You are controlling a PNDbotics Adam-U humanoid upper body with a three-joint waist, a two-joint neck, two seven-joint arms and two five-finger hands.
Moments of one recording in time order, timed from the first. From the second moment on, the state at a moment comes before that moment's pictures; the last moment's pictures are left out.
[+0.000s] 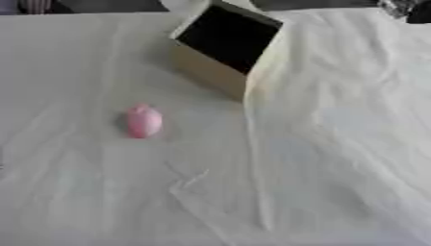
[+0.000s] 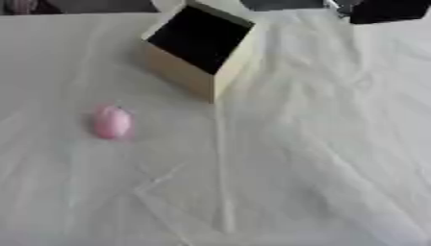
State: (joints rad) left arm -0.27 0.36 0.06 -1.98 -0.09 -0.19 0.40; right arm -0.77 -0.83 0.15 -1.72 0.45 -0.07 0.40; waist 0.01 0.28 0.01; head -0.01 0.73
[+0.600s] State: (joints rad) left arm -0.38 0.52 0.04 -1.98 -0.18 -0.09 0.37; right arm -0.73 -0.80 0.12 -1.78 0.41 -0.06 0.31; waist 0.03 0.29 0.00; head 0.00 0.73
